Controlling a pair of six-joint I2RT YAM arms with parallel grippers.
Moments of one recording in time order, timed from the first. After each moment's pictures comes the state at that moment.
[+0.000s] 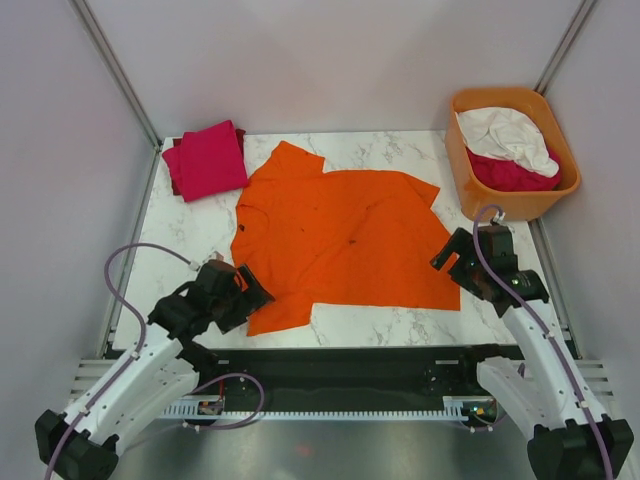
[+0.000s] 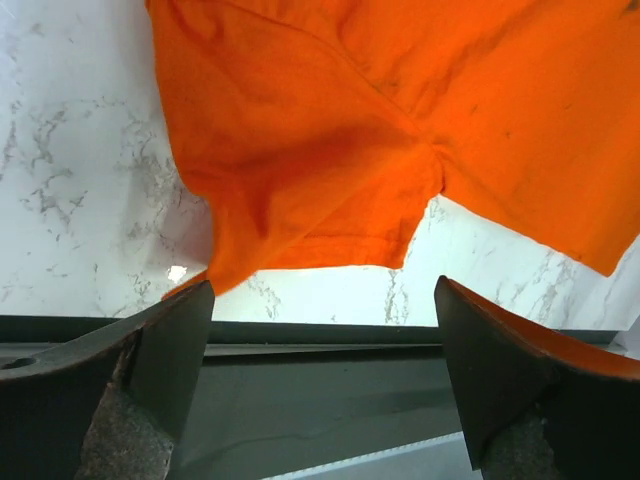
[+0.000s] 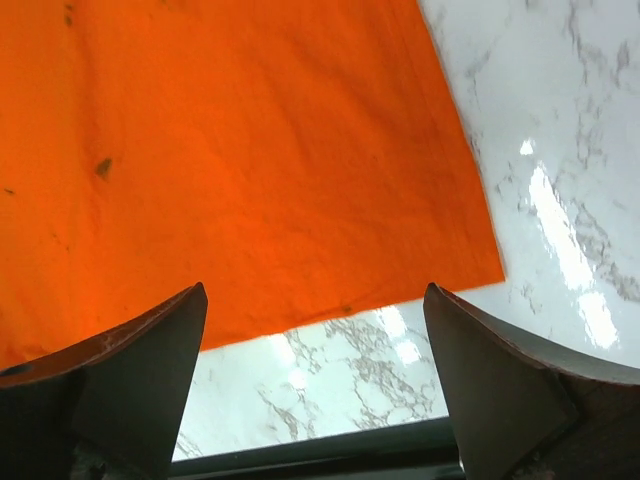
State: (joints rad) left arm -0.52 0.65 0.50 -0.79 -0.03 -1.06; right arm 0.13 0.78 0.69 -0.76 0.05 0.73
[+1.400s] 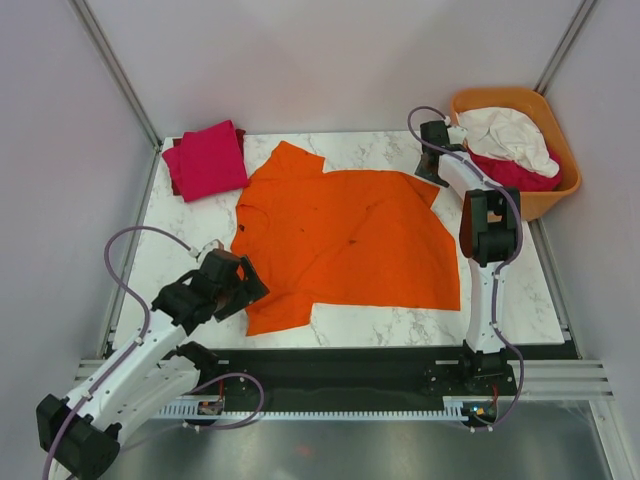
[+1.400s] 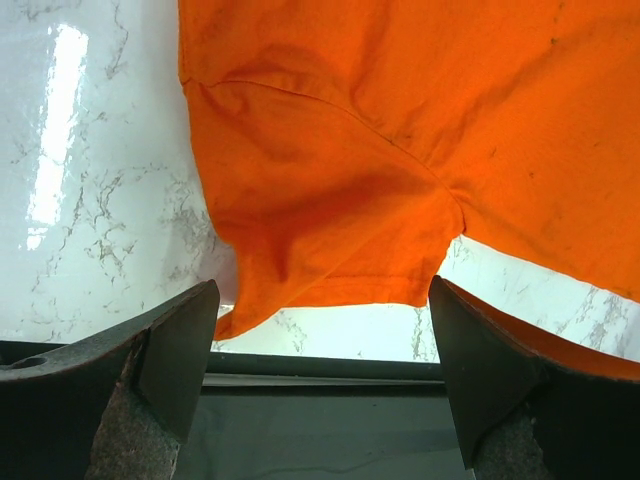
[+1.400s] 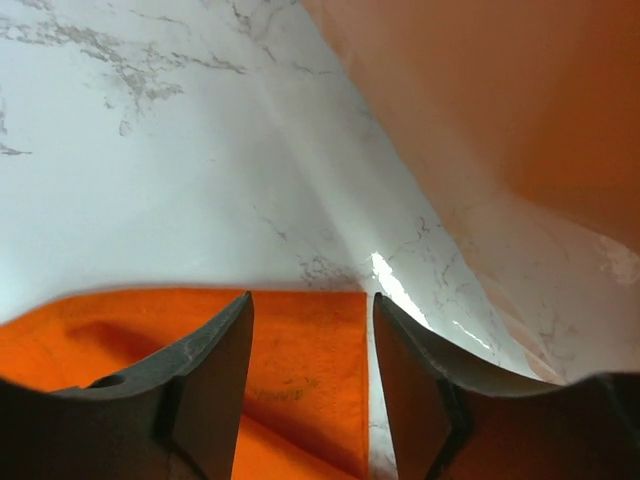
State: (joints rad) left arm -0.53 0.74 0.60 -0.82 -0.15 -0.96; right arm 0.10 2.31 1.89 -0.53 0.45 0.52
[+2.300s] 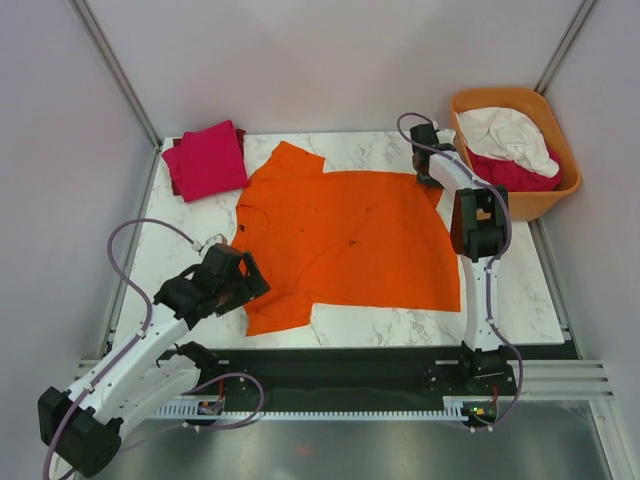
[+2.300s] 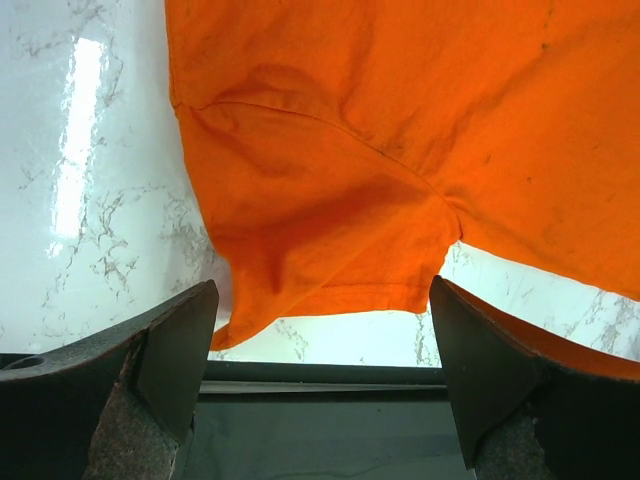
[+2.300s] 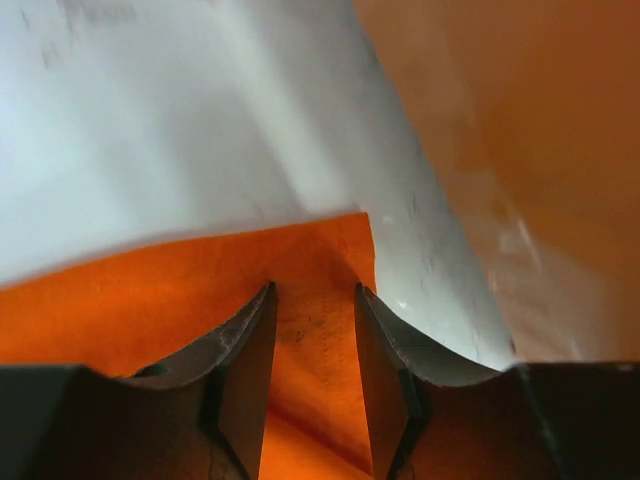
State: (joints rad) left arm -0.53 0.81 0.64 -0.81 -0.16 -0.90; right arm 0.15 2.37 1.93 -0.62 0.56 0.44
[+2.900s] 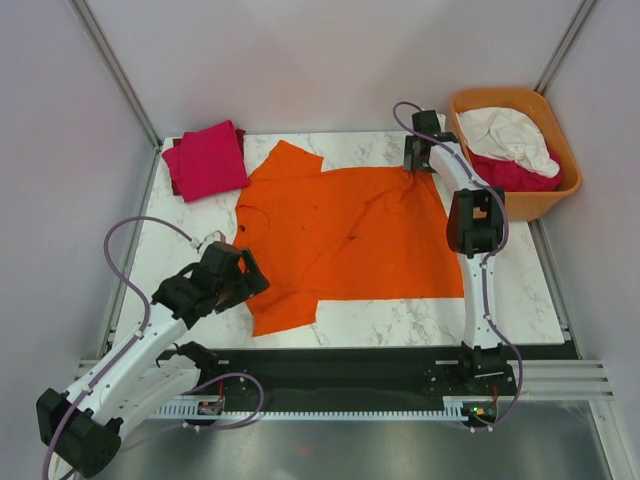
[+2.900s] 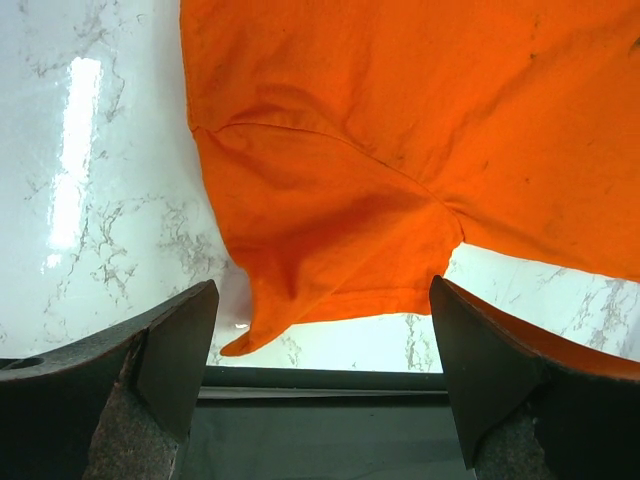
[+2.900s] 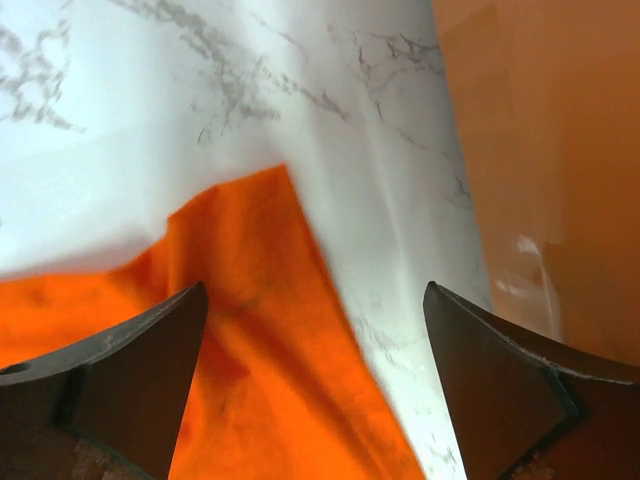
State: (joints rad) left arm -0.53 0.80 0.66 -0.81 -0.18 -0.90; right arm 0.12 2.54 2.29 -0.69 0.39 0.20
